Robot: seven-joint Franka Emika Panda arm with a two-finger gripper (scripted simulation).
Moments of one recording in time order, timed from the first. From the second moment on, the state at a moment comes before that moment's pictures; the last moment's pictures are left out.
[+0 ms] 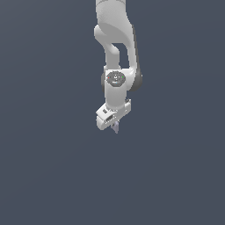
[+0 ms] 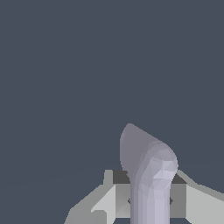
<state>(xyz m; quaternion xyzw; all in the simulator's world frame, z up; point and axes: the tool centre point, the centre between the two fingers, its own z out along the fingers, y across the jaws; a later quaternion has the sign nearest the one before) -0.043 0.012 0.082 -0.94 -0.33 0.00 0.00</state>
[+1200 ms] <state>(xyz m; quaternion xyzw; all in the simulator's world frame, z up) -0.048 0.015 0.140 -0.94 -0.33 0.00 0.00</state>
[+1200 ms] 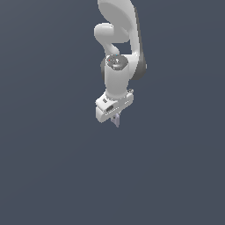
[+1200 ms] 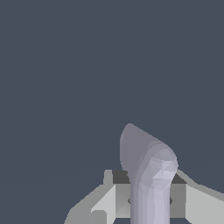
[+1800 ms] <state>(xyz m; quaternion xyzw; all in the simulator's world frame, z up) -0.058 0.022 0.265 -0.94 -0.33 0.00 0.00</state>
